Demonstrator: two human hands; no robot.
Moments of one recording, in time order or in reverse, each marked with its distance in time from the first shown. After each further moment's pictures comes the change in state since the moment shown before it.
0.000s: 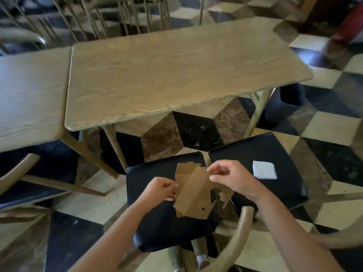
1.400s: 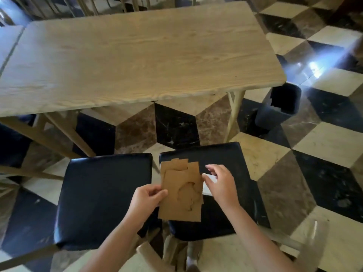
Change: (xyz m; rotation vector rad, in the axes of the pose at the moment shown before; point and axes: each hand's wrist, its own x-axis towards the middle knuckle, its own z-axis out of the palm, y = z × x) left_hand 0.094 0.136 0.288 -0.245 0.379 -0.061; right_hand 0.038 0.233 -0.243 -0.335 0.384 -0.134
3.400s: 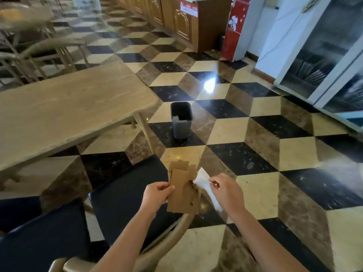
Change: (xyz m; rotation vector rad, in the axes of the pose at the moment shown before) left_hand -0.133 0.049 0.228 0.247 -0.377 0.181; right_hand -0.225 0.094 -0.233 -0.292 0.360 0.329
